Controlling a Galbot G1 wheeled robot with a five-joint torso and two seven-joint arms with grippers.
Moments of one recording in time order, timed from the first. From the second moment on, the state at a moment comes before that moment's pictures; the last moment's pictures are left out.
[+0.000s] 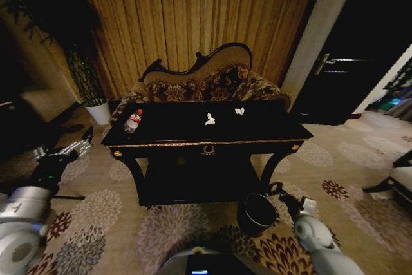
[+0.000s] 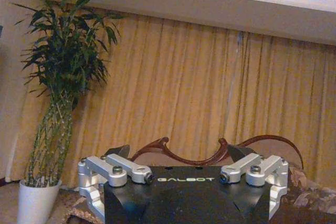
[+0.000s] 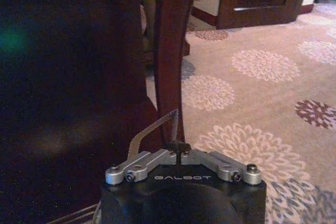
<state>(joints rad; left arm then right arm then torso) 1.64 -1.21 -1.25 -2.50 -0.91 0.39 -0.02 -1.50 1.11 0.65 1.53 0.63 -0.20 0.21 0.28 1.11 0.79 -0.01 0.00</state>
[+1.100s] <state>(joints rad) 1.62 -1.20 -1.20 -2.49 -0.85 0.36 0.01 -1.46 1.17 0.64 1.50 0.54 -0.19 0.17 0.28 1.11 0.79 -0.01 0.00</state>
